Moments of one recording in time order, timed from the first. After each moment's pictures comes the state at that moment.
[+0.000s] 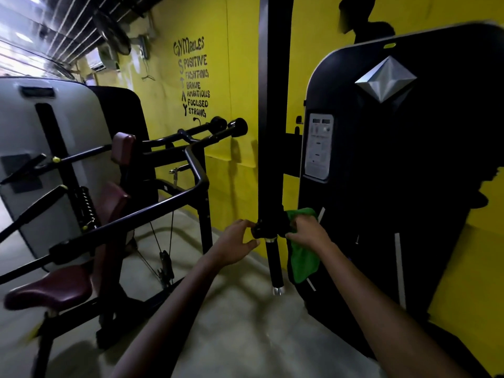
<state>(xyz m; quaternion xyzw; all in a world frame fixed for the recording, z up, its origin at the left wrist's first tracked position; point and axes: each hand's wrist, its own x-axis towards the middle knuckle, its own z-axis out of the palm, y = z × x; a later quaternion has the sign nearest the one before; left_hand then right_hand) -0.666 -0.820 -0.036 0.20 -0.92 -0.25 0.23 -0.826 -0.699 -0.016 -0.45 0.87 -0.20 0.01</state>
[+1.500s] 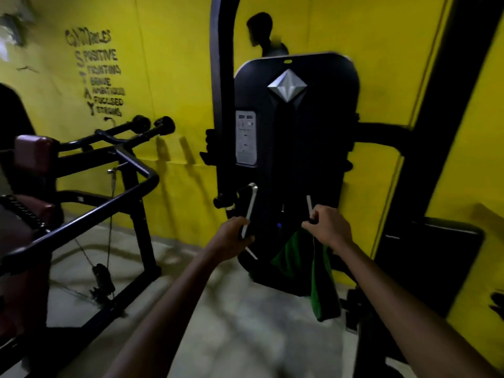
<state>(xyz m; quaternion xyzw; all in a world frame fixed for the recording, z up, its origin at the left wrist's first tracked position) -0.555 -0.722 -0.041 0.01 -0.93 -0.29 0.23 -0.648 -0.497 -0.006 -0.20 0.94 -0.26 -0.13</state>
